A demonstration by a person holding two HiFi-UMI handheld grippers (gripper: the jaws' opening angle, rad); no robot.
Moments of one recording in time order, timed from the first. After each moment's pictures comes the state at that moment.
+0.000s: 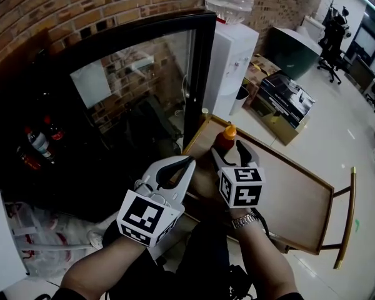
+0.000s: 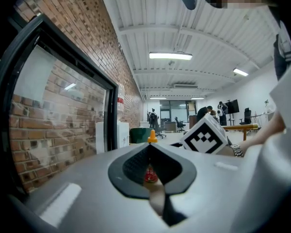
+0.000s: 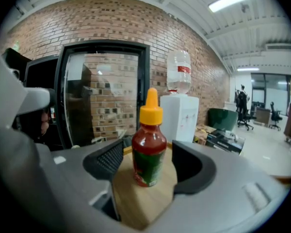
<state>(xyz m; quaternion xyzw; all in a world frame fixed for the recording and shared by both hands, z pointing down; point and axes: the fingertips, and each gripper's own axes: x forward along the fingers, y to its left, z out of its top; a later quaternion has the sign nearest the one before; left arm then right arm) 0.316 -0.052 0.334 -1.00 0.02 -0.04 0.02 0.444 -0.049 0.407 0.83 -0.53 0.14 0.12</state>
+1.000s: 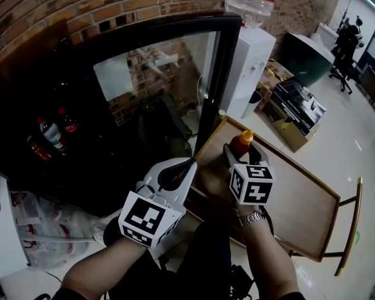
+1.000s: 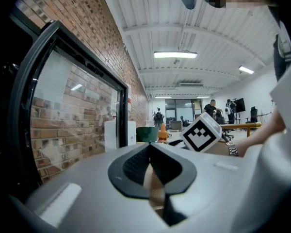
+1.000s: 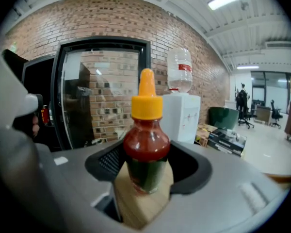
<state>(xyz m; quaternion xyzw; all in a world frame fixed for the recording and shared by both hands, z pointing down) 0.286 -0.074 0.338 -1.00 0.06 -0.05 0.01 0.442 -0.065 0.406 0.83 -0.53 0.15 0.11</state>
